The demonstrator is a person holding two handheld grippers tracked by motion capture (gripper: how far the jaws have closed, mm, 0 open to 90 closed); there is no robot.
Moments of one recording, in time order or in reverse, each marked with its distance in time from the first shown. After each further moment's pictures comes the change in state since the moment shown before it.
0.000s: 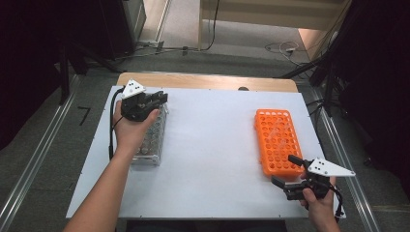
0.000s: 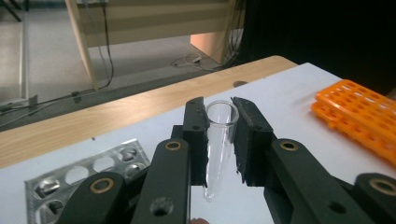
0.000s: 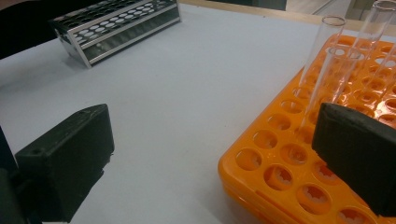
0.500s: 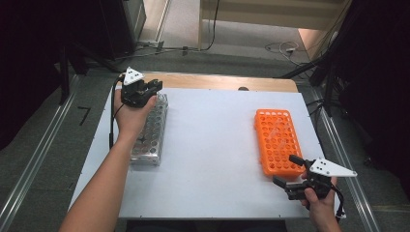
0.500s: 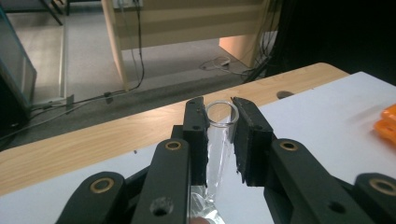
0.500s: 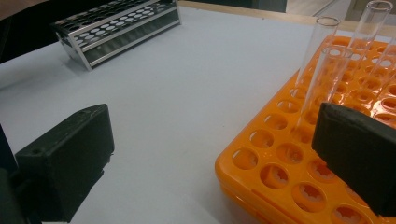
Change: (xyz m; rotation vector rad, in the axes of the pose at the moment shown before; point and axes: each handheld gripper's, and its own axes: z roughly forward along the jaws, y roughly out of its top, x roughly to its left) left arm 0.029 0.010 0.030 0.002 0.113 0.007; right arm -0.003 -0.002 -0.002 -0.012 0.006 0.006
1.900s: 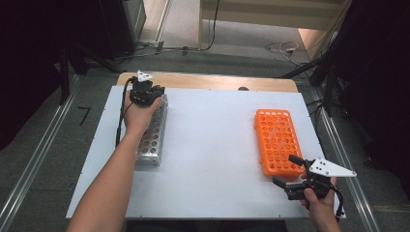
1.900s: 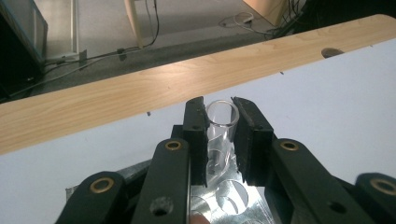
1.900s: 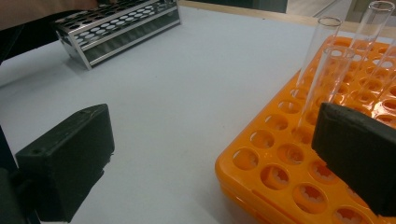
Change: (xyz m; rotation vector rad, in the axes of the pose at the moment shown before) left arm 0.012 -0.023 0.049 0.193 0.066 -0.029; right arm 0.001 0.000 0.001 0.003 -0.001 -0.005
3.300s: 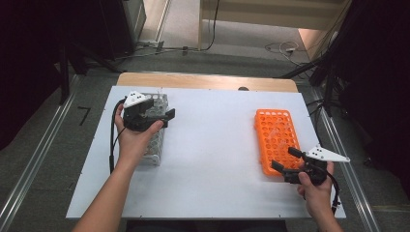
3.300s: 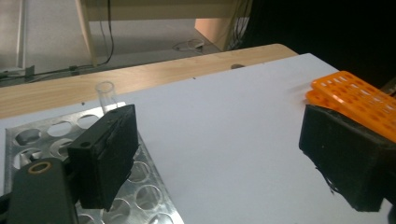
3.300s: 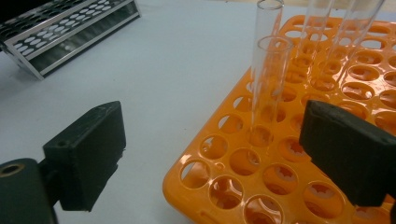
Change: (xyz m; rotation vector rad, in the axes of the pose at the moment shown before) left arm -0.055 -0.030 -0.102 -0.128 -0.207 -0.052; right arm -0.027 0.008 0.021 0.059 -0.100 0.109
